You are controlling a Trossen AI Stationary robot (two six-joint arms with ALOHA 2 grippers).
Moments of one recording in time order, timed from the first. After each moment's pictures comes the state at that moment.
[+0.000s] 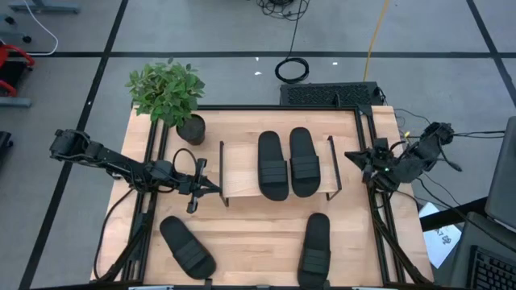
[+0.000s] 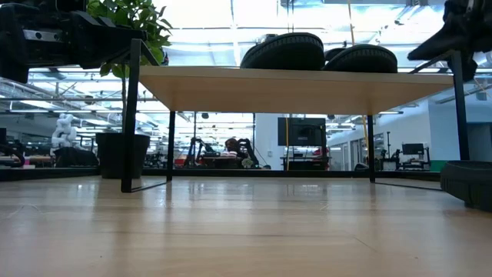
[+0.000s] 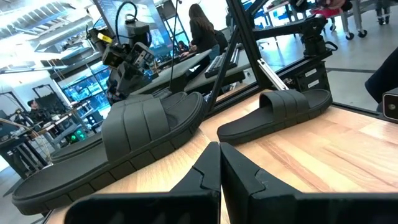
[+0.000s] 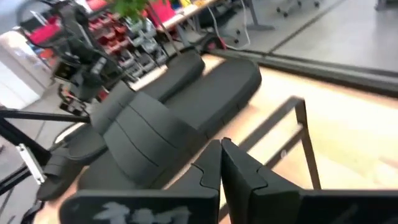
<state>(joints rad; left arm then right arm) -0.19 1.02 0.13 0.89 0.07 0.41 0.69 0.18 0.51 -0.89 1.02 0.95</state>
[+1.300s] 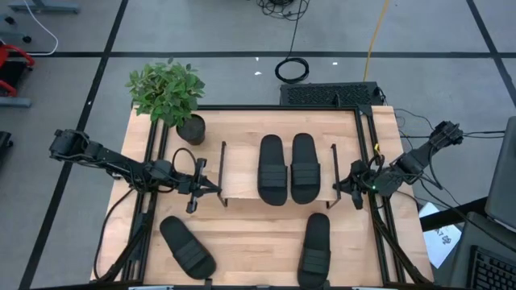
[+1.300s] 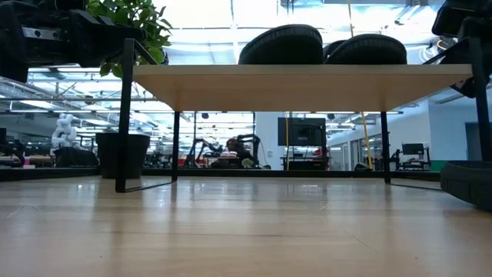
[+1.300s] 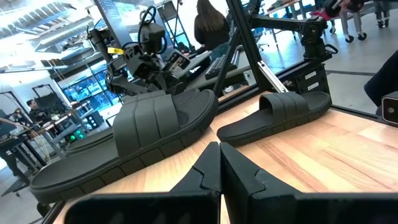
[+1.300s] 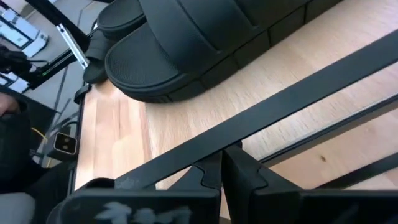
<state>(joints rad) -0.19 1.02 0.13 0.88 0.07 0.40 0.62 0.44 0.43 -0.65 0.51 0.92</state>
